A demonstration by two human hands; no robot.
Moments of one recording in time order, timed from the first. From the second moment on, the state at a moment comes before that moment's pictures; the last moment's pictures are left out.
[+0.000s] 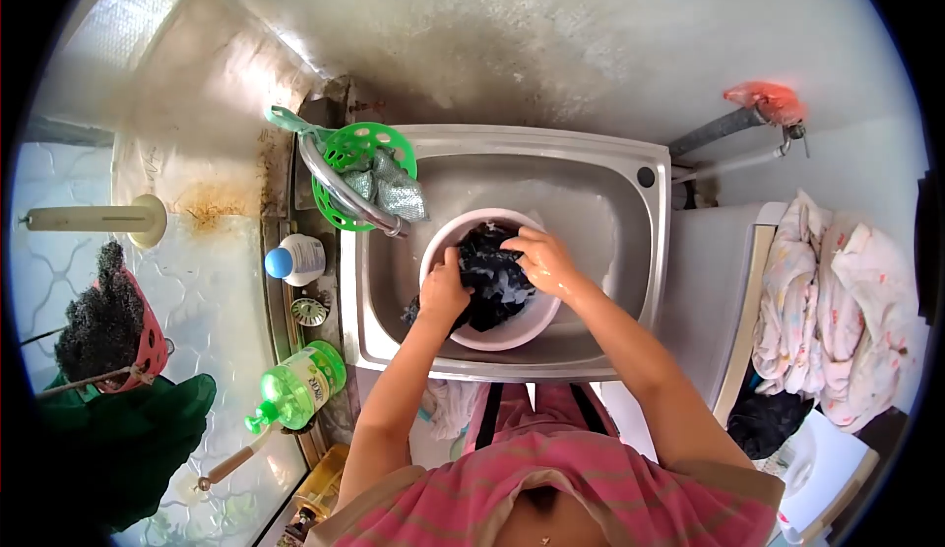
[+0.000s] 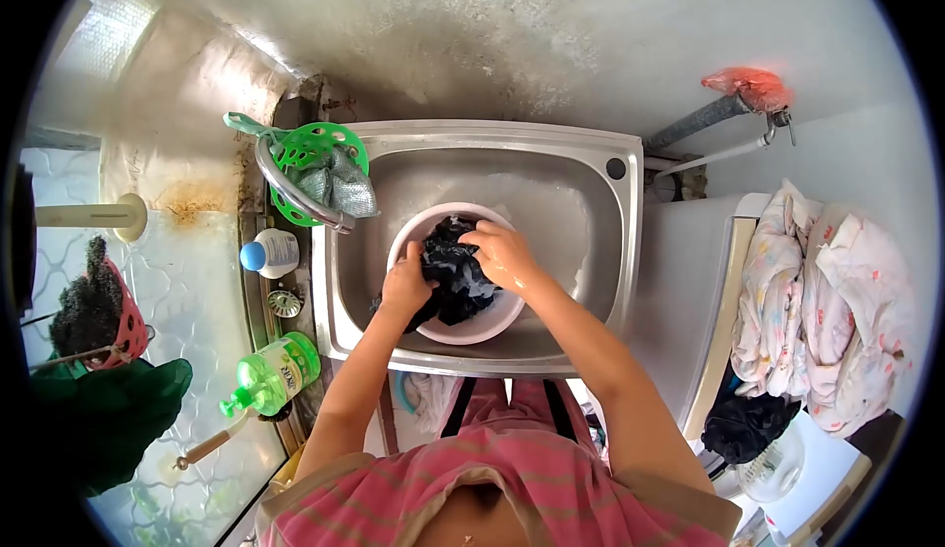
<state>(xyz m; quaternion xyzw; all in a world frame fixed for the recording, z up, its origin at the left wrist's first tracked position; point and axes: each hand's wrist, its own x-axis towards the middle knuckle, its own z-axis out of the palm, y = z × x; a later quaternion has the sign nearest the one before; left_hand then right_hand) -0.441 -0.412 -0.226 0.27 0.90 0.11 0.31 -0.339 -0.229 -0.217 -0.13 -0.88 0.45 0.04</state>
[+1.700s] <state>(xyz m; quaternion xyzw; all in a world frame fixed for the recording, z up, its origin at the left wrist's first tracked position) -0.412 -0.424 -0.294 0.29 0.92 0.15 0.20 -0.314 -0.283 -0.201 -0.34 -0.82 0.45 0.06</state>
